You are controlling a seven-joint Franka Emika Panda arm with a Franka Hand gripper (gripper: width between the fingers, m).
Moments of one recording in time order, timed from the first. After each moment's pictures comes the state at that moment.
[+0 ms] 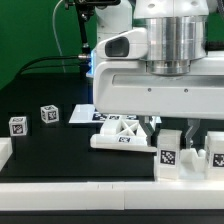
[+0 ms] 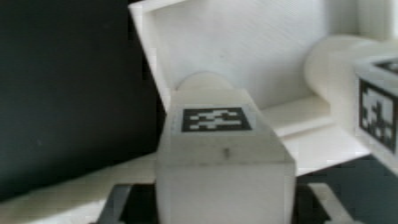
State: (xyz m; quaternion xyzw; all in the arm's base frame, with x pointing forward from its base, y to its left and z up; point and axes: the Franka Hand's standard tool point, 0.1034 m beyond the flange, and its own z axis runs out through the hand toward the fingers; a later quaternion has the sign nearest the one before) arm 0.651 0.043 0.075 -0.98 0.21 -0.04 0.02
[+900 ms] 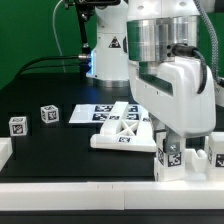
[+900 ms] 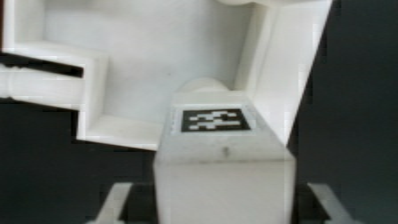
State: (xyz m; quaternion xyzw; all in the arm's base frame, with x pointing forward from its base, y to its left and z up) arm 0.650 0.038 0.074 -0.76 0.65 -0.02 0.05
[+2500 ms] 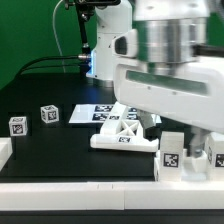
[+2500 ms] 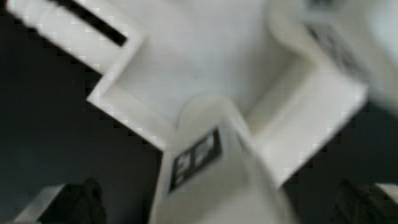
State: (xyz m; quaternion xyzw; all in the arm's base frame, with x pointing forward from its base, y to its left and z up) arm 0.646 0.056 0.071 -0.95 0.32 -0.04 0.01
